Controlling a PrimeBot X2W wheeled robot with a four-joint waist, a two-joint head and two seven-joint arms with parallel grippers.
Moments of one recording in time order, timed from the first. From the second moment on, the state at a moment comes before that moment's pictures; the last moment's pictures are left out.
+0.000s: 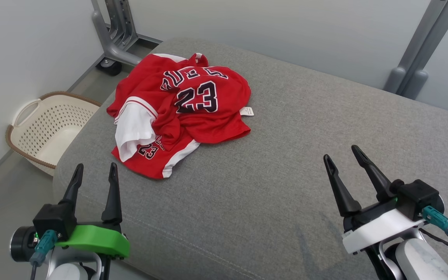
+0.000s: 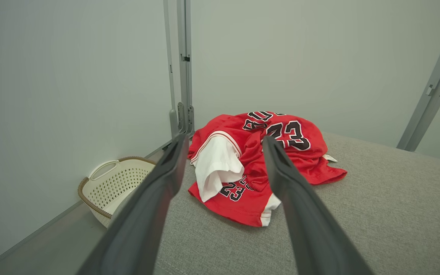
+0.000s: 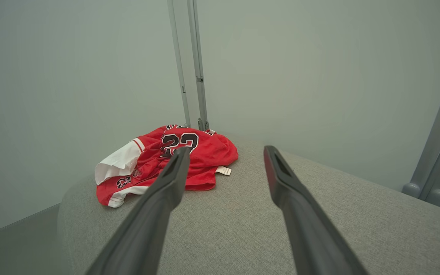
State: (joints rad) left arm -0.04 0.14 -0.21 0.08 -0.34 0.12 -0.24; right arm 0.01 -0.21 0.32 0.00 0.29 0.04 -0.25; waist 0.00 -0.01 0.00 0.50
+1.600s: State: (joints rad) left arm -0.55 0.22 0.01 0.45 -0.59 0.08 0.09; right arm -0.19 -0.24 0.32 -0.09 0.22 0.05 -0.25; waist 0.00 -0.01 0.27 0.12
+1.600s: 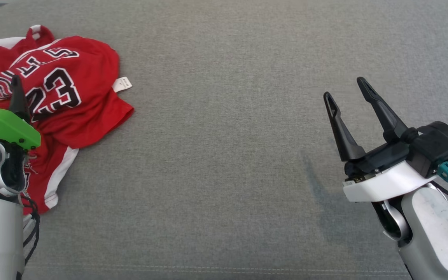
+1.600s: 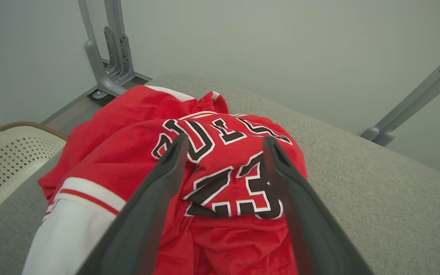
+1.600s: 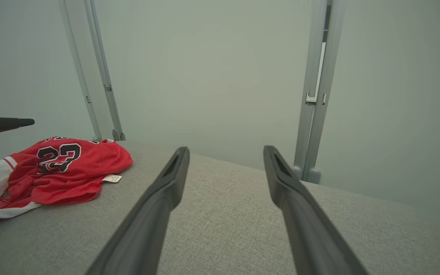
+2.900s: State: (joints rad) left arm -0.71 0.32 -0.03 0.85 -0.49 0.11 0.28; right arm -0.24 -0.24 0.31 -0.07 0.22 0.06 -0.25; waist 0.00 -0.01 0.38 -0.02
